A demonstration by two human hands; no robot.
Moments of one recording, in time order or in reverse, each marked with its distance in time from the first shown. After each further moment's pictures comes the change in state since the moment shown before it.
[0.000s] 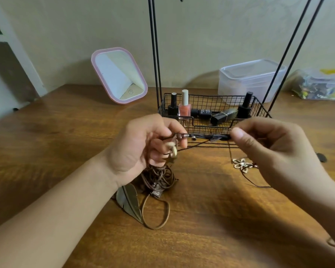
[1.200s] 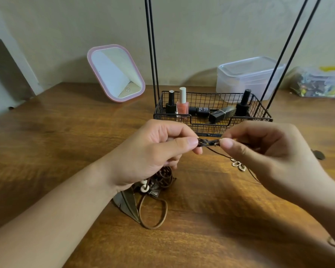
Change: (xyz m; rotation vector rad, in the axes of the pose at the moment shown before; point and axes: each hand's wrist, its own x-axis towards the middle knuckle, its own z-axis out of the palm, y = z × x) left_hand 0.001 -0.005 0.010 0.268 -0.096 0.098; right_hand -0.003 0.008 -0.003 -0.024 -0.112 -0.090
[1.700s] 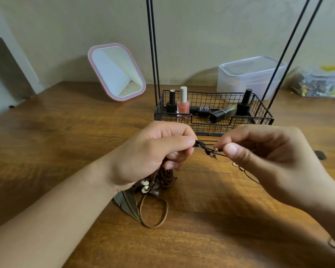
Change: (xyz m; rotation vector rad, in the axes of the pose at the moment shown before) left_hand -0.001 0.003 0.000 -0.089 -0.080 -0.031; right_hand -0.002 -0.006 0.004 0.130 -0.089 -0.108
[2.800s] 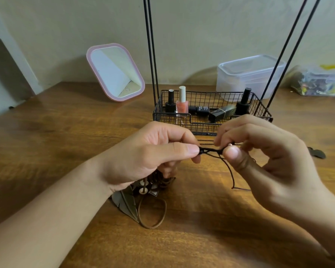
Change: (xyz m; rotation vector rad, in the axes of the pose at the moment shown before) left_hand -0.004 0.003 -0.003 0.022 -0.077 -0.018; right_hand -0.004 -0.002 0.005 -0.262 0.086 -0.167
